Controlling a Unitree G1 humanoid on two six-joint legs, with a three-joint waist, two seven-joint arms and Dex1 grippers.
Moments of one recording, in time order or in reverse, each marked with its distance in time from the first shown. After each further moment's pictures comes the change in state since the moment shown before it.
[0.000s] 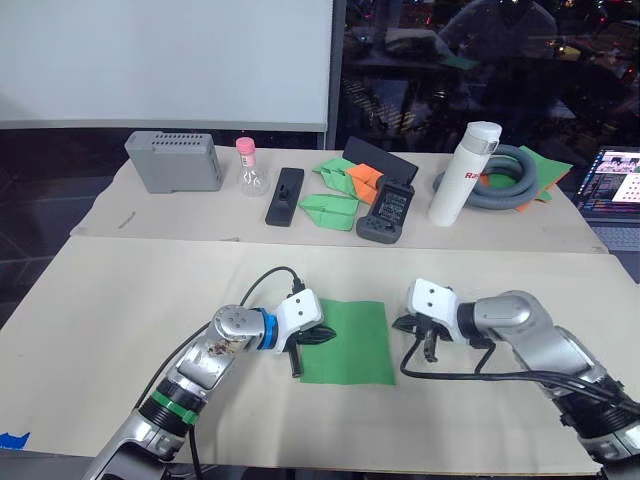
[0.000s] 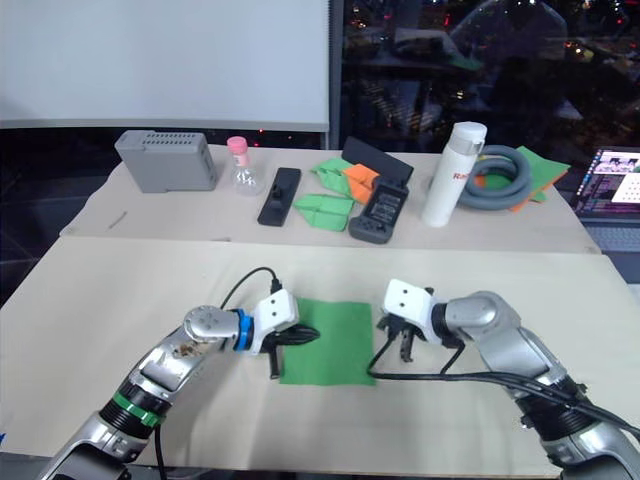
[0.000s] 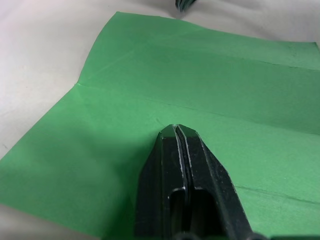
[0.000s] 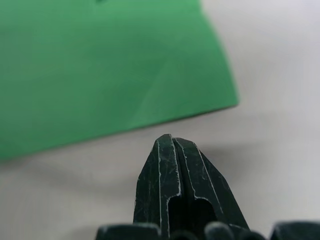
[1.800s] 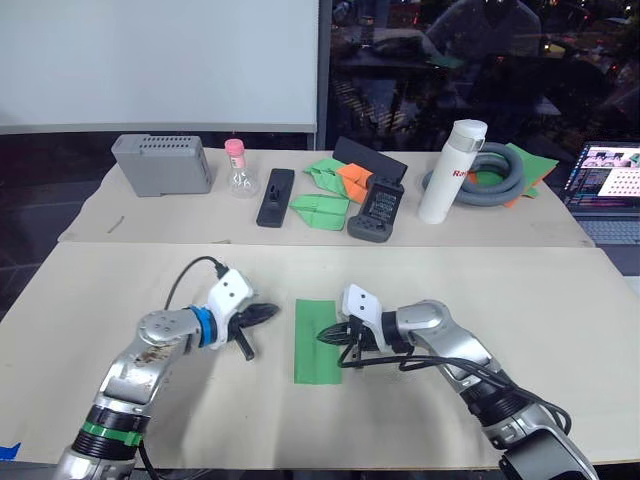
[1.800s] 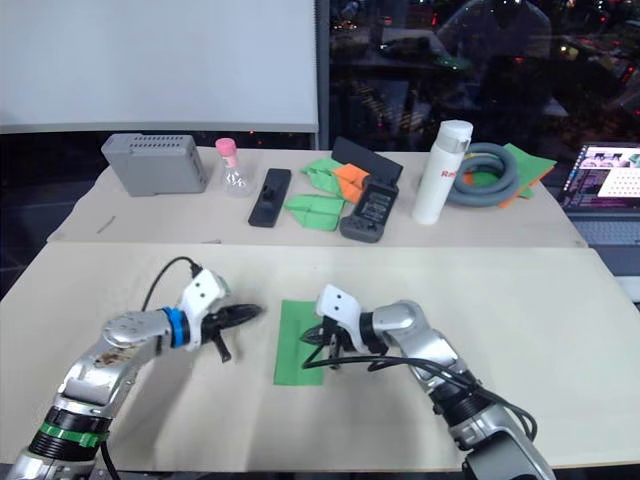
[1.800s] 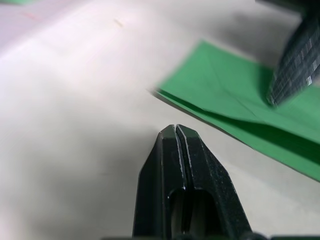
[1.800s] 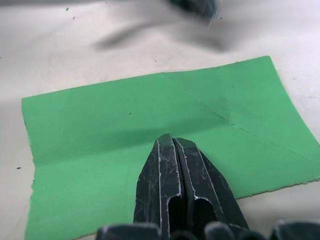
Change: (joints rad) left arm 0.169 0.122 0.369 -0.155 -0.157 0.089 0.090; right arm -0.088 0.422 0.079 0.184 0.032 -0.020 0.023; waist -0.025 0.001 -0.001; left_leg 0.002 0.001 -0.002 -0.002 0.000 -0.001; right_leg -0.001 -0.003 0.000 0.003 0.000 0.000
